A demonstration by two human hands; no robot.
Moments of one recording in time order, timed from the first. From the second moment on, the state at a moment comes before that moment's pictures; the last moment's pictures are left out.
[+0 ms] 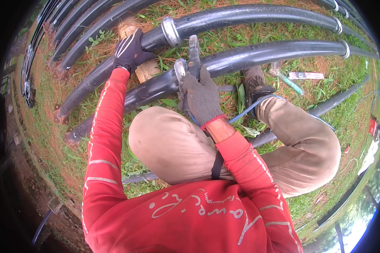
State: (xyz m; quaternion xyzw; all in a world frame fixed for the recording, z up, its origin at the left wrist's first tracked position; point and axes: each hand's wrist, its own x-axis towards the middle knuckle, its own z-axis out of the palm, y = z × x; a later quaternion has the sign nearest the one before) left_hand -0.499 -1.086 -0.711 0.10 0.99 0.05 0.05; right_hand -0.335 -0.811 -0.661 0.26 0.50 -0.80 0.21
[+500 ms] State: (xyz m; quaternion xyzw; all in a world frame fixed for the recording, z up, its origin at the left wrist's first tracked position) left_hand -0.493 -1.093 -0.711 0.09 0.99 0.06 0.06; right_hand -0.333 -0.719 -0.526 0.09 0.76 -0.64 -0.01
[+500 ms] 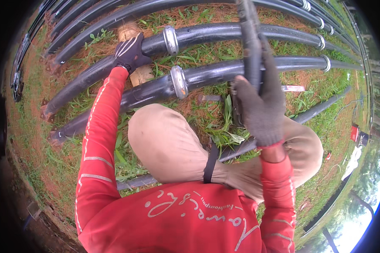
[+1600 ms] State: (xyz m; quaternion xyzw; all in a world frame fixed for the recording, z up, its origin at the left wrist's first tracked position) left_hand -0.302 -1.085 -0.718 -0.10 0.92 0.34 -0.17; right_hand -0.453 -0.483 -0.572 -0.09 0.99 -0.11 -0.07
